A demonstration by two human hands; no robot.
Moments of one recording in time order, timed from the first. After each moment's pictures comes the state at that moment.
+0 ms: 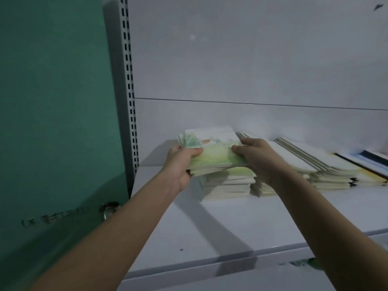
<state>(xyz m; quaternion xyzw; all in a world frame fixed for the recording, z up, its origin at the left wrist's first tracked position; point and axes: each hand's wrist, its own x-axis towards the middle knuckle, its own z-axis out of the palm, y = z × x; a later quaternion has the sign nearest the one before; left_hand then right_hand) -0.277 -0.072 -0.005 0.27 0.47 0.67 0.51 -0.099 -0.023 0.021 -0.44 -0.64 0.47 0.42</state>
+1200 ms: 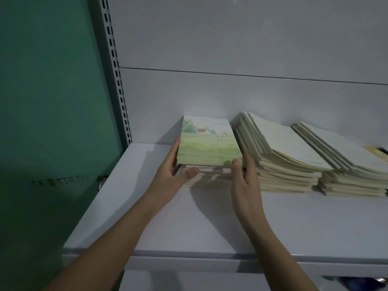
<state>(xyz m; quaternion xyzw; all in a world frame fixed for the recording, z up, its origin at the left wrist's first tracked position) -0.235 -0.071 -0.095 0.52 0.53 0.60 0.29 -0.064 -0.020 -0.089 -0.41 -0.64 0.44 0.48</state>
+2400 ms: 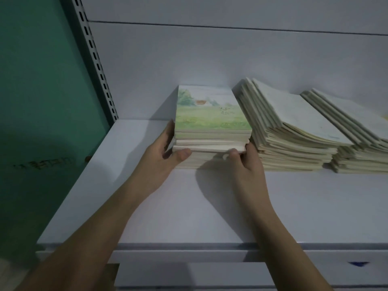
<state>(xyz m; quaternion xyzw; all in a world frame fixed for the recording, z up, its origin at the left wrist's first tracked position) -0.241 -0.066 -0.105 0.53 0.55 0.57 0.30 -0.062 -0.003 -0.121 -0.39 -0.62 0.50 0.46</state>
